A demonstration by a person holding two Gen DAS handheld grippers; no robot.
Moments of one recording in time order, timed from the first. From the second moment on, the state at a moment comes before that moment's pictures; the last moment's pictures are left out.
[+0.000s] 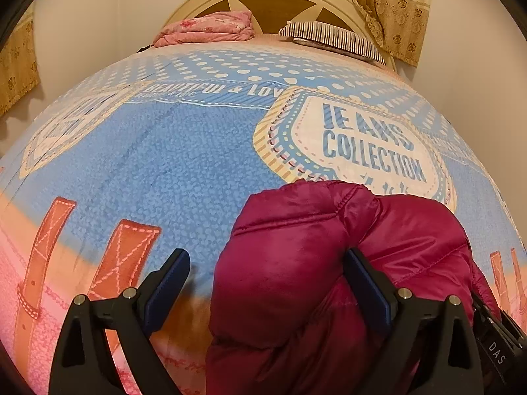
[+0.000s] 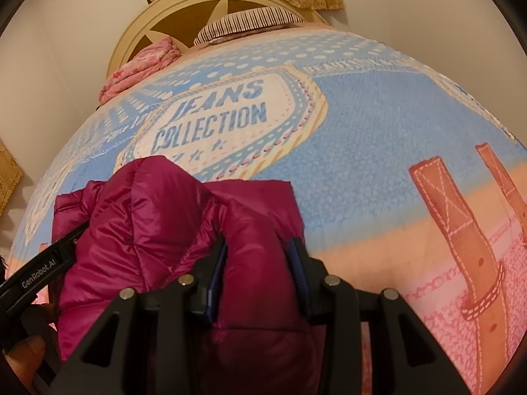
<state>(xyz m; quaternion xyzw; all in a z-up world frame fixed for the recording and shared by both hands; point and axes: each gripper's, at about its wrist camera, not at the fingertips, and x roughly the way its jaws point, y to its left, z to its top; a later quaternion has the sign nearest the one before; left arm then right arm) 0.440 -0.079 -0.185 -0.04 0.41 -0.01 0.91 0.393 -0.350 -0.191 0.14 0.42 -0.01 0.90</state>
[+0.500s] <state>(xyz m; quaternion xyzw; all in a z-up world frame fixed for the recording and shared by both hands) 0.440 -0.081 -0.187 -0.04 0.41 -0.01 0.91 0.393 -0.349 -0.194 0.13 0.42 -0.01 0.90</state>
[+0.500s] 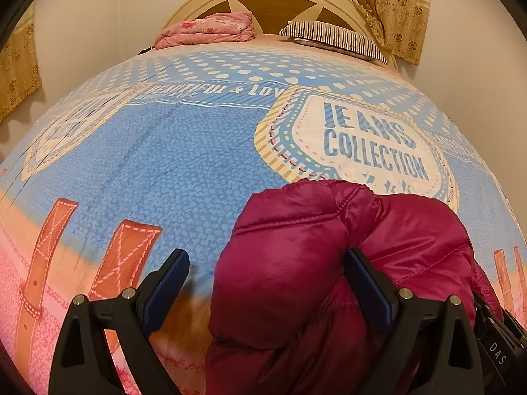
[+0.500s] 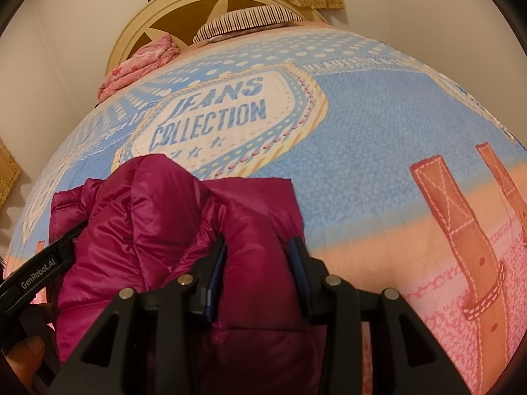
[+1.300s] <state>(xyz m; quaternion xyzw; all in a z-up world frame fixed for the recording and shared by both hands) 0.326 -0.068 -0.159 -0.03 0.41 -0.10 0.90 0.326 -0.363 -0.166 0.14 0.40 0.02 0.90</state>
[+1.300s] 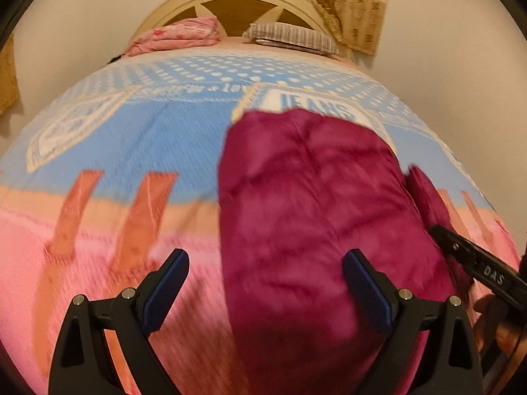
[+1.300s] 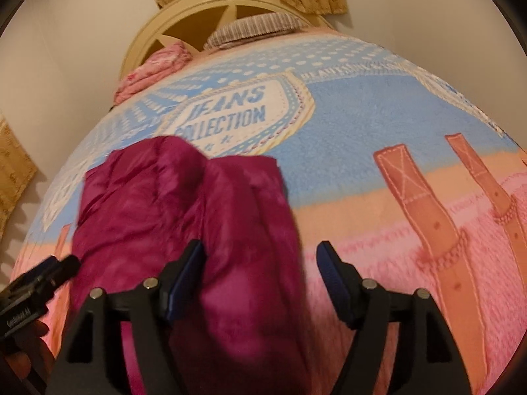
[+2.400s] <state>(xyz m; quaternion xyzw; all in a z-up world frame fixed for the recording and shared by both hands) 0.305 -0.103 -0.161 0.04 0.39 -0.13 0.91 0.304 -0.341 -0.186 0.13 0.40 0.06 0.90</state>
